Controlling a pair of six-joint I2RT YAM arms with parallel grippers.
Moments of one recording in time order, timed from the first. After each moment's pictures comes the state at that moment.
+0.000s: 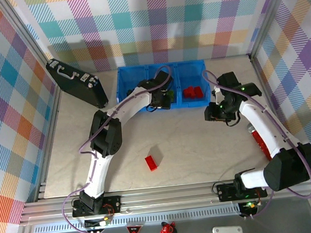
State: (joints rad) left arm -0.66 2.23 1.99 -0.92 -0.08 -0.43; right arm 0.24 1.33 1.26 -1.18 -0.20 0.31
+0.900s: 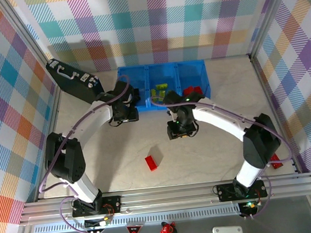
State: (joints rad) left arm -0.43 1.67 1.36 -0.89 0.00 -0.44; right arm 0.77 1.68 1.39 -1.12 -0.15 0.51
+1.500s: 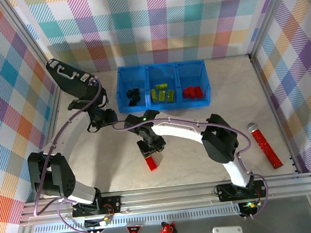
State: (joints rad) left arm -0.20 1.48 1.23 -0.94 0.03 -0.35; right arm 1.07 2.07 1.73 -1.19 -0.09 0.61
